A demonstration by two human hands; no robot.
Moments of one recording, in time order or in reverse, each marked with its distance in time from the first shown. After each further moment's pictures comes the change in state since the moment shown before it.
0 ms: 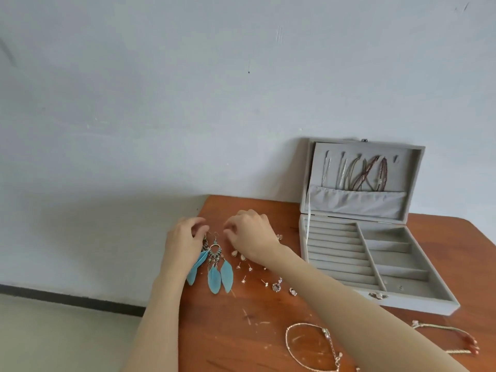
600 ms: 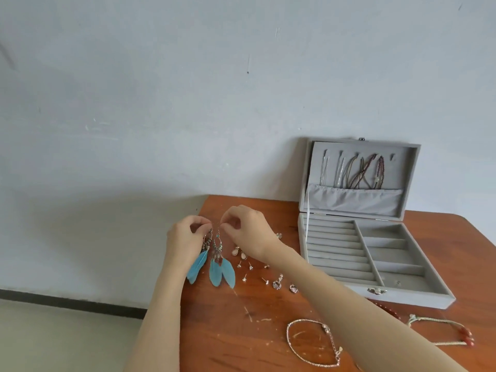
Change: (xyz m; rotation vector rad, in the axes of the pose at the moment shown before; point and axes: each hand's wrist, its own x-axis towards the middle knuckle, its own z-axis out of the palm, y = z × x) left_hand -0.003 0.014 -0.008 -0.222 -0.003 -0.079; right_hand -0.010 -0.008 -0.013 0.417 0.078 -0.007
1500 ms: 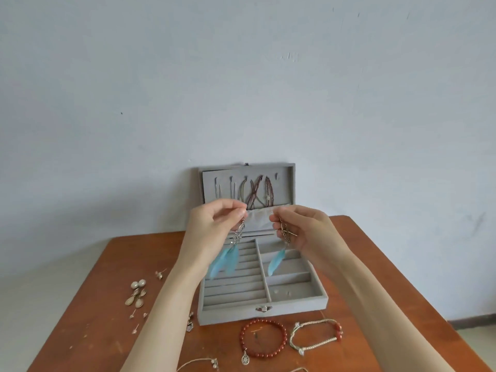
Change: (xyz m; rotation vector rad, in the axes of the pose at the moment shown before) left_hand -0.062 0.198 0.101 -0.515 -0.394 0.223; right_hand -0.115 0.075 -0.211 1.042 0.403 0.365
